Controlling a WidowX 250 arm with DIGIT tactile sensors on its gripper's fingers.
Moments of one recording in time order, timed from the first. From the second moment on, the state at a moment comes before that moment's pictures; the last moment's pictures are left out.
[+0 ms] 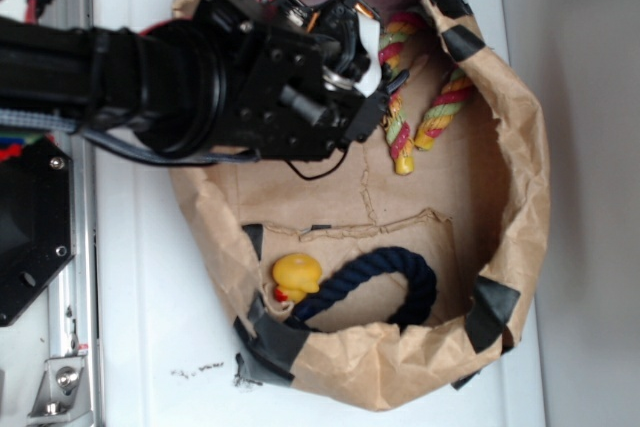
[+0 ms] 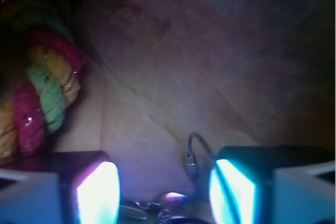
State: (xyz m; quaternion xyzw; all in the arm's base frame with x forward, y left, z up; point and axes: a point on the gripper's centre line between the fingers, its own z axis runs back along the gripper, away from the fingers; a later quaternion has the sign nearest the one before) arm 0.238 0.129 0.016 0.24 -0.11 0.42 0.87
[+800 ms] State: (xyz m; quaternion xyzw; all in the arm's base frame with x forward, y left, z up) arm 0.239 0.124 0.012 0.22 -0.11 0.42 0.87
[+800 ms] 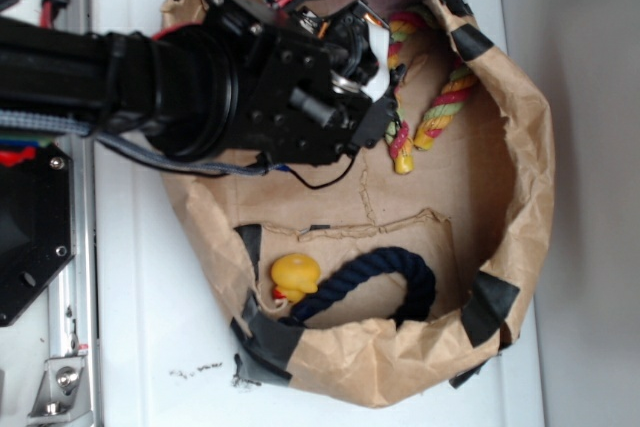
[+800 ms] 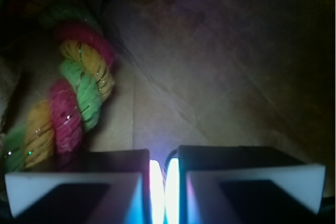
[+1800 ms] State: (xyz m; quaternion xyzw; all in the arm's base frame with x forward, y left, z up) arm 0.231 0.044 0.128 0.01 0.08 0.23 0.97
